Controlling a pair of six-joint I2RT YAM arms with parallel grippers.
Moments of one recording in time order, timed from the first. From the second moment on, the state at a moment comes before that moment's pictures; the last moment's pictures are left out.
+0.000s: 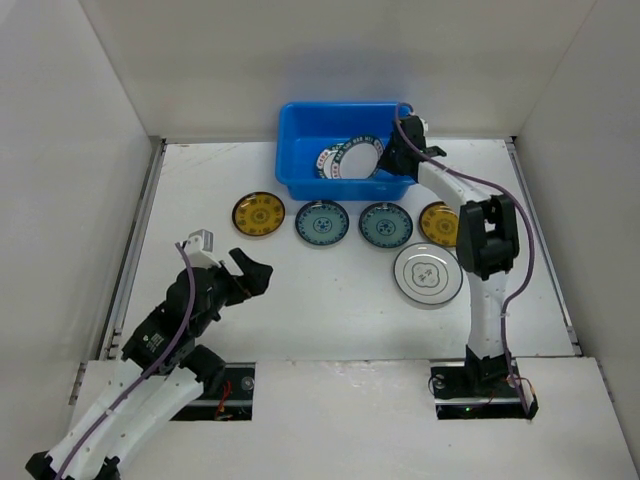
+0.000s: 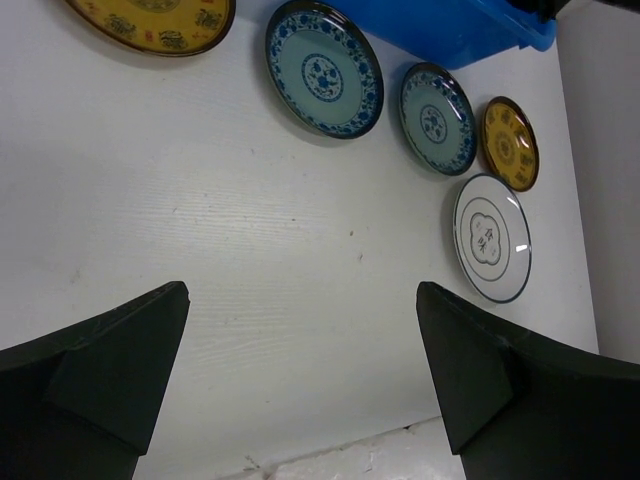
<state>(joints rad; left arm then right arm) -0.61 0.40 0.62 -0.66 -0.23 -0.77 0.29 2.18 1.85 -0.34 0.09 0.66</state>
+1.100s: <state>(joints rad) -0.86 1.54 0.74 0.25 0.19 -0.93 0.47 1.19 1.20 -0.21 0.27 0.41</state>
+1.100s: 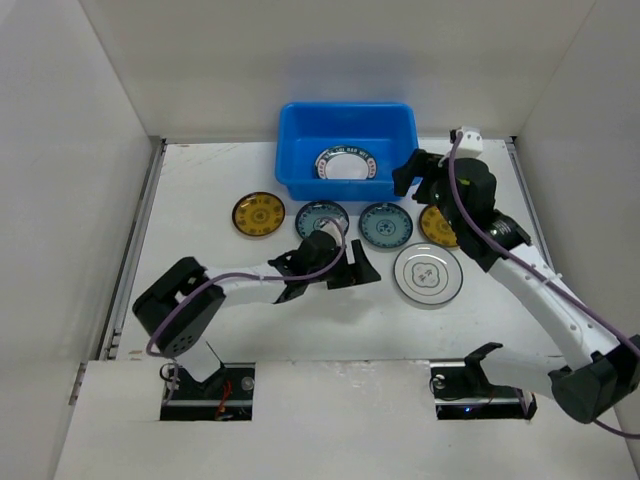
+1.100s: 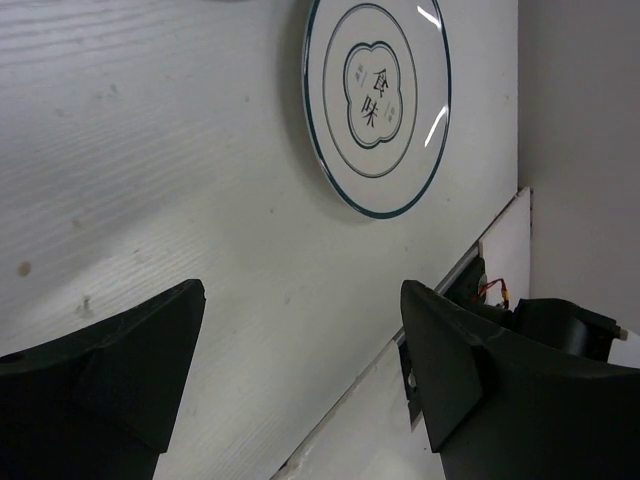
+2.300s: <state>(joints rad) -0.92 2.16 0.88 0.95 0.22 -1.31 0.48 0.87 0.95 -0.31 0.30 0.44</state>
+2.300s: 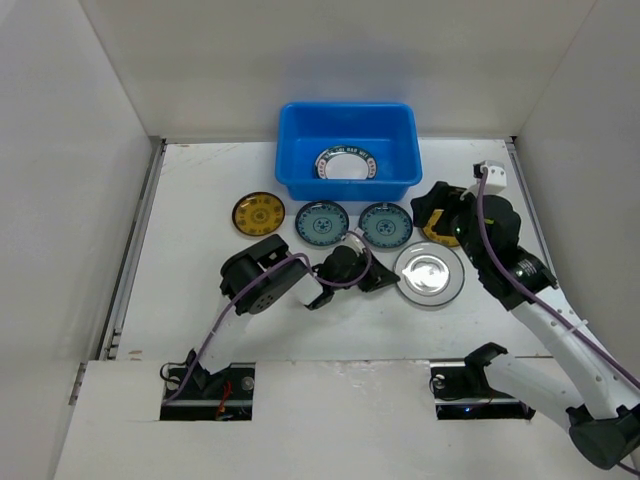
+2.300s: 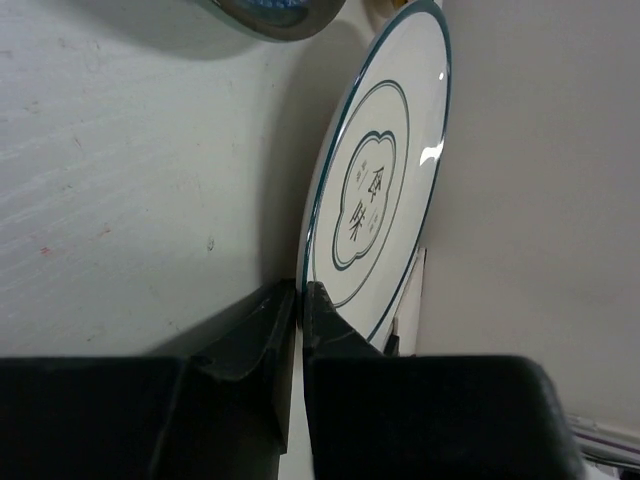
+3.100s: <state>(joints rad) -0.57 1.26 0.65 0.44 0.19 -1.11 0.28 0.94 0.98 -0.31 0.22 0.46</state>
